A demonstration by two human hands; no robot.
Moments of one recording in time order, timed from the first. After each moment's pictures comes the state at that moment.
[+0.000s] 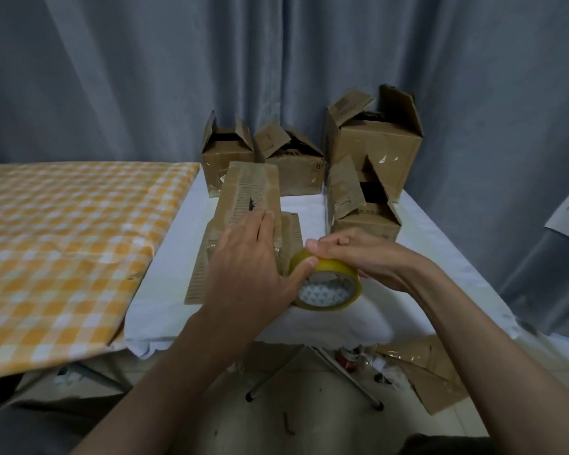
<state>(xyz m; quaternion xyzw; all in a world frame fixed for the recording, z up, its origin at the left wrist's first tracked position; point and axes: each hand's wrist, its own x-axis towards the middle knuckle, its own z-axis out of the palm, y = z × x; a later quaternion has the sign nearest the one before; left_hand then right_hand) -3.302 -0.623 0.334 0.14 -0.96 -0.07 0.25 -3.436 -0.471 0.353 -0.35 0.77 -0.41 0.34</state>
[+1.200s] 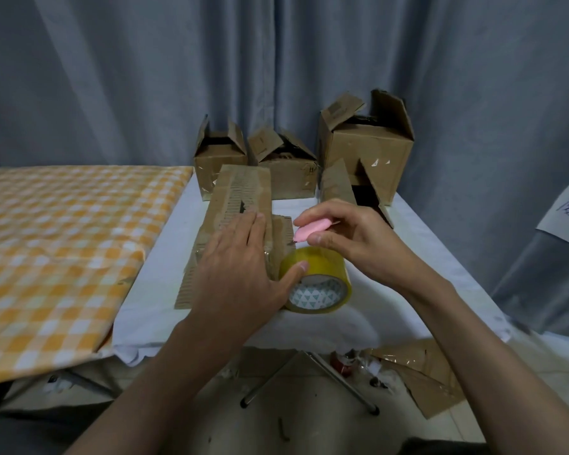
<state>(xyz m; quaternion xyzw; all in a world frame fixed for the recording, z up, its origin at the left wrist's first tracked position) -3.303 -0.626 0.331 0.15 -0.96 -0.05 0.25 -3.423 -0.465 0.368 -0.48 0.74 -0.47 0.04</state>
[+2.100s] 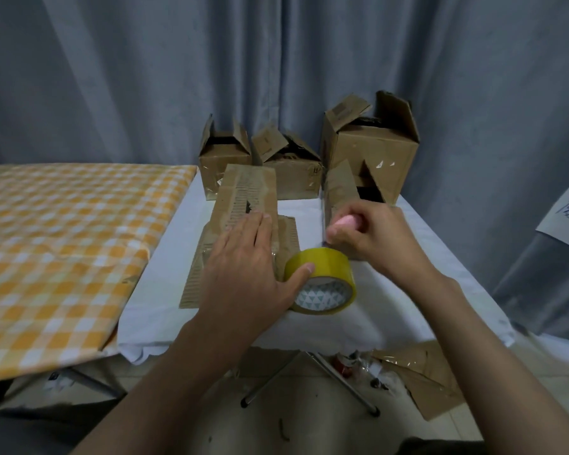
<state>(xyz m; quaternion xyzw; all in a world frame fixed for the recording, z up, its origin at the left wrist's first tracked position) -3.302 -0.624 0.331 0.15 -0.95 -0.05 0.25 -3.434 -0.465 0.364 -0.36 0.84 -0.39 -0.10</state>
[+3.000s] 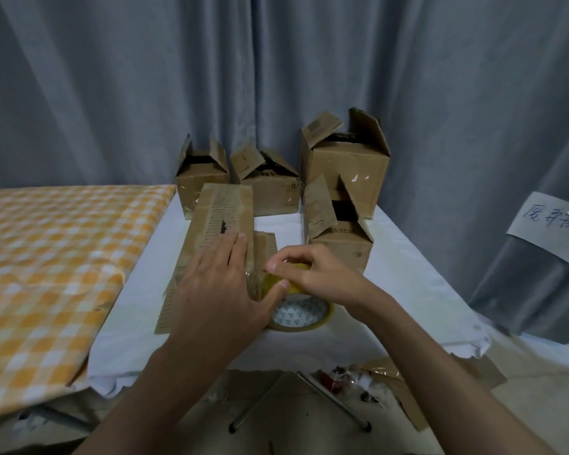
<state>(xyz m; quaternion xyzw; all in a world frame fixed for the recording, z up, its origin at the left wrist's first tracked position) -3.304 -0.625 0.333 0.15 -0.96 -0.04 0.24 -3.423 -0.489 0.345 -0.36 0.79 -0.47 0.17</state>
